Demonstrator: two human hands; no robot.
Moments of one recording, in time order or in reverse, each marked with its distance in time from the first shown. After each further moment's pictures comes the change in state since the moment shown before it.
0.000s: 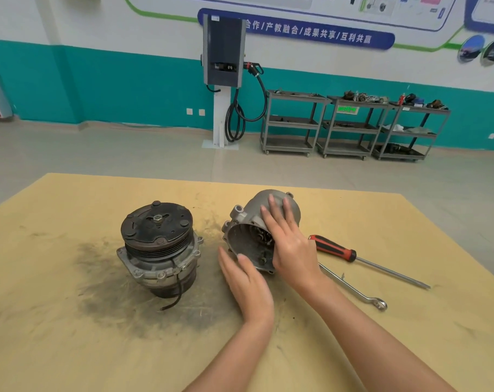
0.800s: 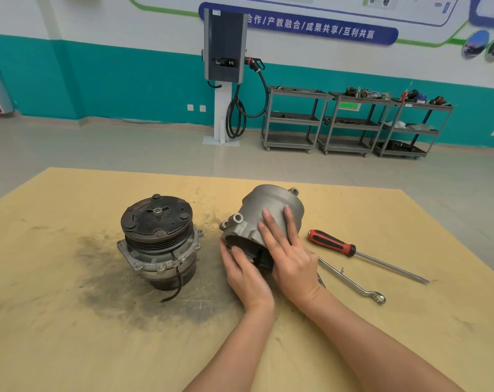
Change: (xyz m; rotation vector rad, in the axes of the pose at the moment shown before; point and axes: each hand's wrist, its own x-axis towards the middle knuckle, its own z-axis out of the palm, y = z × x) left_hand 0.005 -0.007 0.009 -0.357 0.091 -0.078; right_hand -0.030 -0.005 0.021 -0.086 0.278 -0.102
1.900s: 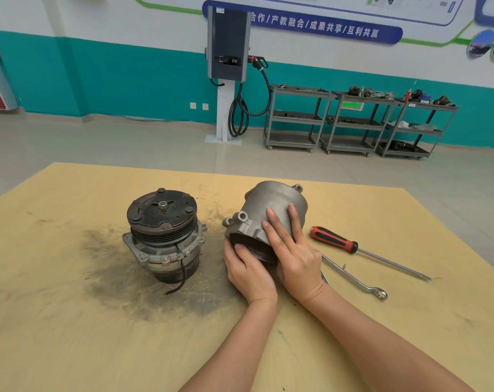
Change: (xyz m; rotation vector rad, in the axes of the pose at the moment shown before) left_hand -0.004 0.008 0.000 0.204 0.098 0.054; right_hand -0.005 0.001 -0.001 -0.010 0.037 -0.031
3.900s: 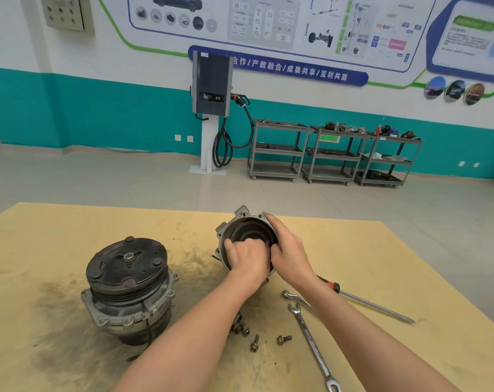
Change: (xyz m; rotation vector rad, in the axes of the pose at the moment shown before) left_hand 0.054 0.056 0.090 1.529 -0.692 0.716; right_hand 0.066 0.071 0.019 0.561 -0.441 0.673
